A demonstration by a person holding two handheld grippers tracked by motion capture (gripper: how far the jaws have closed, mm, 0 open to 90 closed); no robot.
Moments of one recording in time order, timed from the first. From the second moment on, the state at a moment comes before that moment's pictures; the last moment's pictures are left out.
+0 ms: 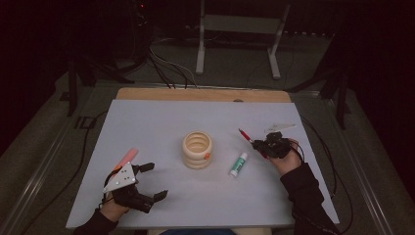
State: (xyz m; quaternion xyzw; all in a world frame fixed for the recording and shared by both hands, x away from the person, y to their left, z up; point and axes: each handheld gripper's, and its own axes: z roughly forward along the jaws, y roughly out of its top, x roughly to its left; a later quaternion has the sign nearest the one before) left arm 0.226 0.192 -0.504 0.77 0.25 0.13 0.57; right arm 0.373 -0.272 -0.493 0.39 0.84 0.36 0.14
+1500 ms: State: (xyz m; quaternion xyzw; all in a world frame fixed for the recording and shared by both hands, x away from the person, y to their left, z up) left arm 0.248 0.159 -0.449 0.74 0.30 0.12 0.59; right arm 0.324 -0.235 -0.440 0.33 0.83 0.43 0.15
